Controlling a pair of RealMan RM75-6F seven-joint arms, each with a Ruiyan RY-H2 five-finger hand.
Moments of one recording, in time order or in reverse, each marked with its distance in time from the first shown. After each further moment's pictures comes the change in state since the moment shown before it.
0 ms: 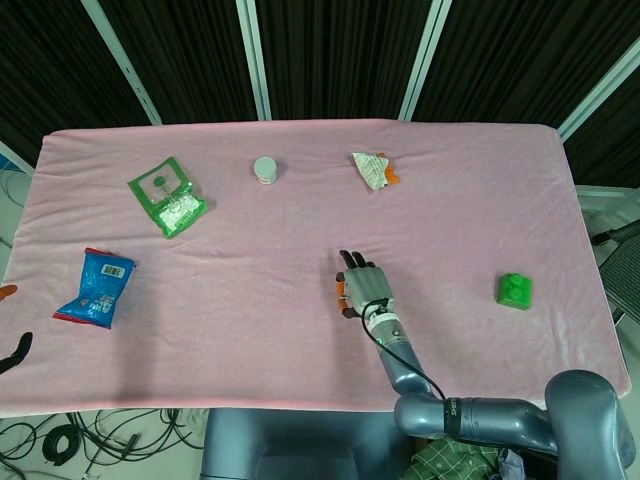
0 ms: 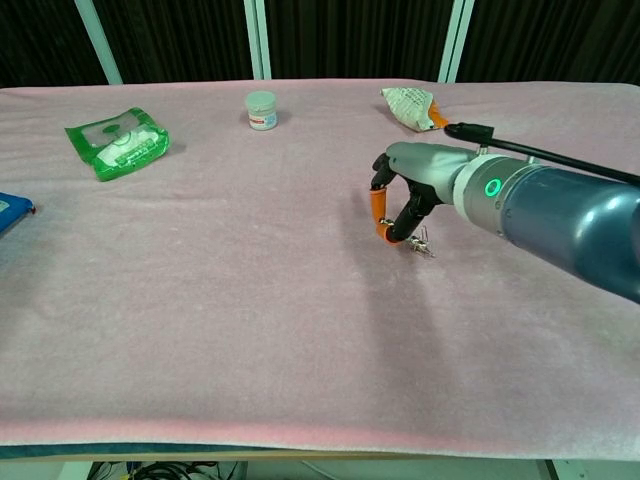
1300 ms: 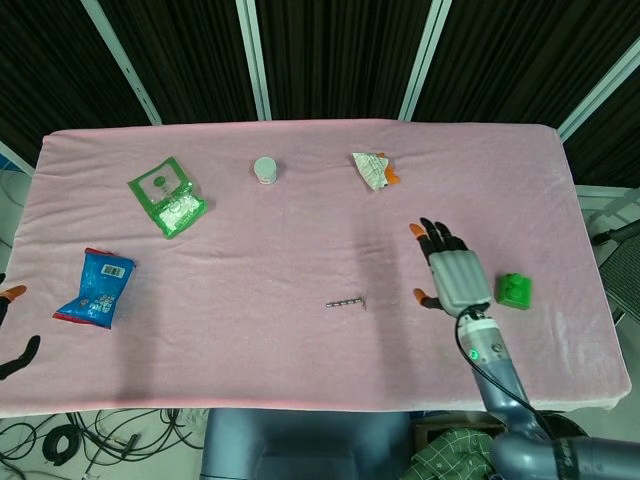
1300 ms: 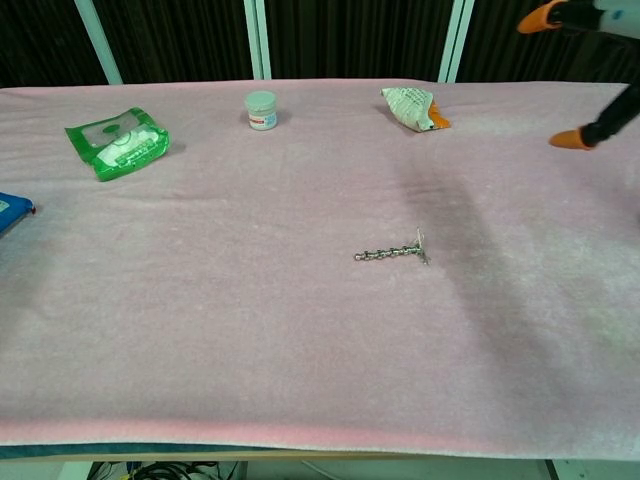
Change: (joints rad) left arm -0.012 0.014 0.017 -0.024 -0.010 -0.045 0.021; right arm -0.290 0.524 -0.137 -0.428 -0.441 0.225 0.158
